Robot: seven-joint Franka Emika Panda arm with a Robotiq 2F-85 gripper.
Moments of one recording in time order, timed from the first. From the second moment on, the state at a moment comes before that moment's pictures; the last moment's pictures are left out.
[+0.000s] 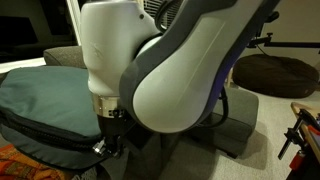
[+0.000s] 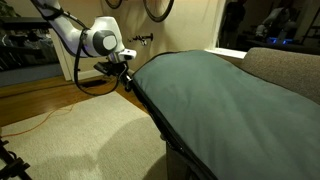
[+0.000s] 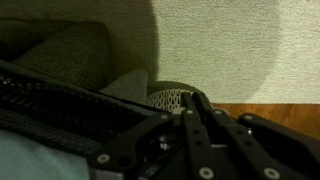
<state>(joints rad) 0.58 0.71 -0.16 -1.89 -0.06 2.80 0.47</state>
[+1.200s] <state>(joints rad) 0.62 0.71 -0.18 -1.86 -0.16 2.71 0.56</state>
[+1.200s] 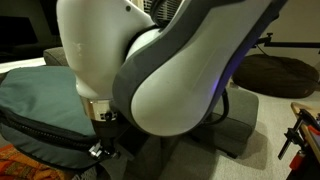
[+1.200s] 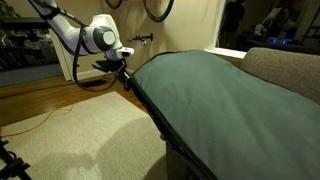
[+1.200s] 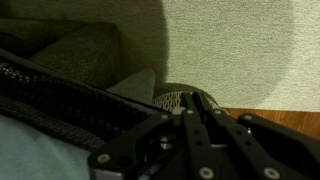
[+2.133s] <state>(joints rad) 0.67 0.71 -0.19 -1.77 -0.23 2.57 0.75</state>
